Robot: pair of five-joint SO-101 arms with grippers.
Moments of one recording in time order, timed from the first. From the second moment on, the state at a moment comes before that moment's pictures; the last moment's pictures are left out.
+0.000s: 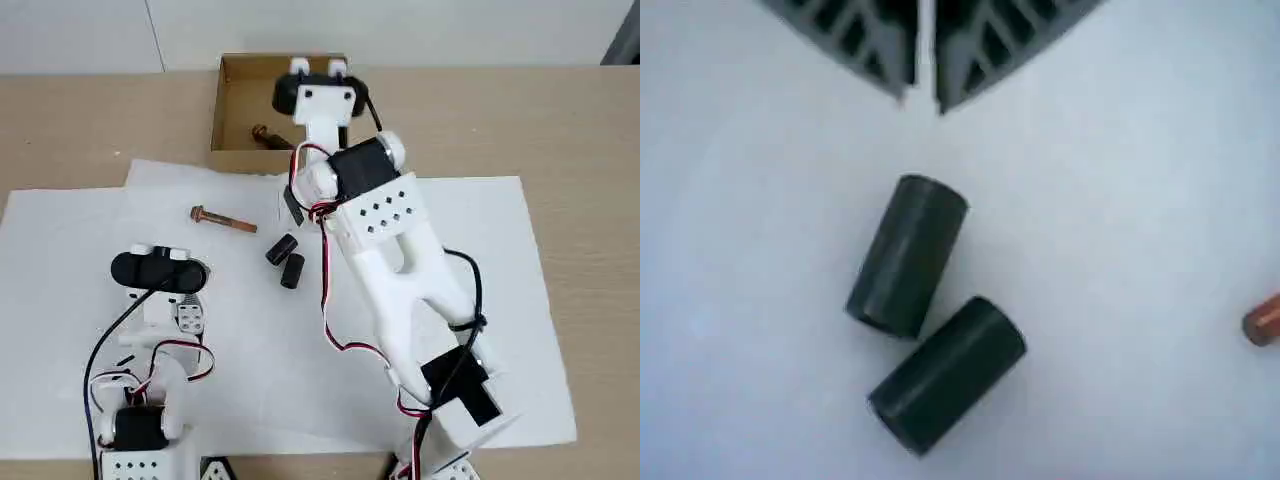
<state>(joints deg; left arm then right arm) -6.4 -103.6 96.6 51.9 -6.5 -31.9 6.1 -25.2 97.6 -26.4</state>
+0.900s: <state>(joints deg) -6.4 -103.6 96.6 51.9 -6.5 -37.2 24.6 -22.9 90.9 -30.0</state>
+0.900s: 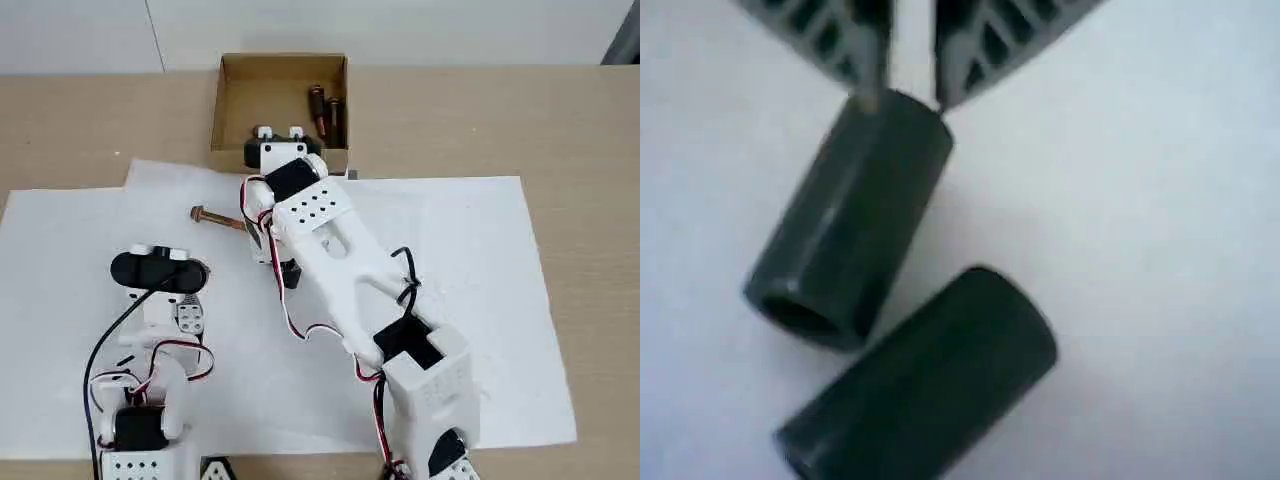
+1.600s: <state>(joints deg) -6.4 -103.6 96.6 51.9 -6.5 -37.7 30.0 -22.7 88.7 -30.0</state>
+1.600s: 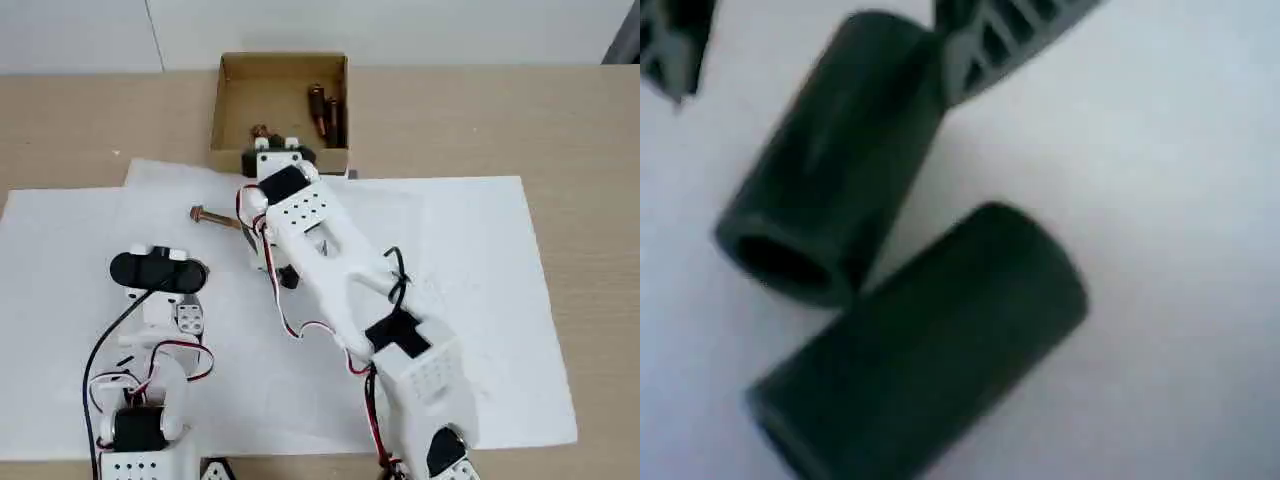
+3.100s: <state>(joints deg) -6.4 -103.6 96.6 51.9 -6.6 -36.9 15.4 -31.9 96.9 -28.7</state>
